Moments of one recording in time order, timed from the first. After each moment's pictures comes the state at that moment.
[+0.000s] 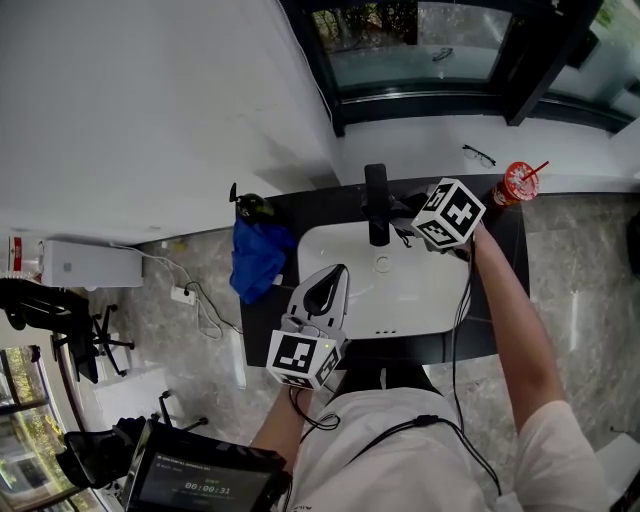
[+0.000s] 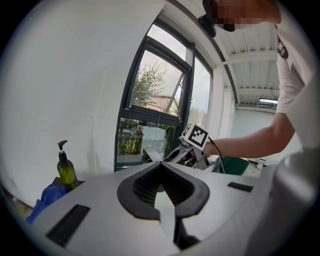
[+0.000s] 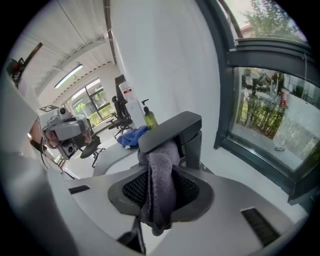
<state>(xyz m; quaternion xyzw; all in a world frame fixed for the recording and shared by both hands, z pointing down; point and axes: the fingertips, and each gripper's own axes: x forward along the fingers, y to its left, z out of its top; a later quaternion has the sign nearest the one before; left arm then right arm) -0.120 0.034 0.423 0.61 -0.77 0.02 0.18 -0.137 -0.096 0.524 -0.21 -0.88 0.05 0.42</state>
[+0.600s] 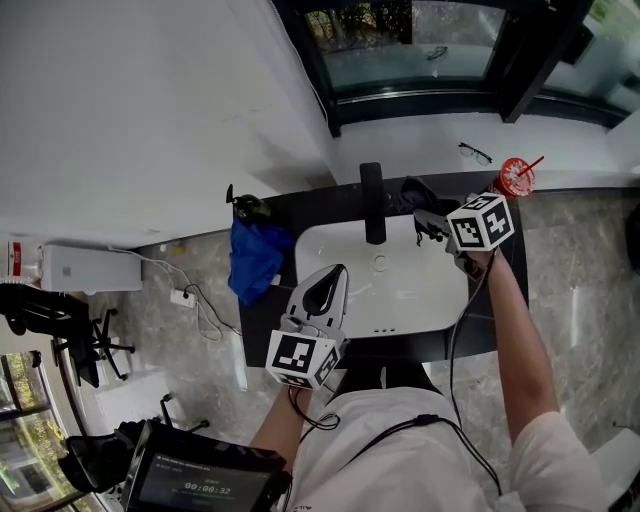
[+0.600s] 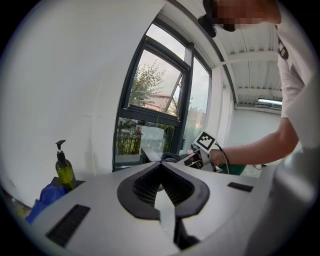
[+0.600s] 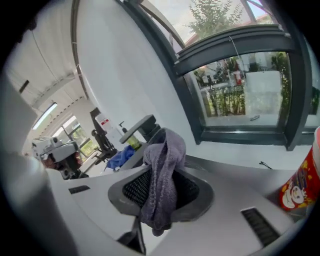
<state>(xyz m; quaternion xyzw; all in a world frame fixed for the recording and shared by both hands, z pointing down) -0.115 0.034 0.424 0.62 -0.77 0.02 0.18 -0.095 -0.151 0.533 -0.07 -0.91 0.21 0.34</state>
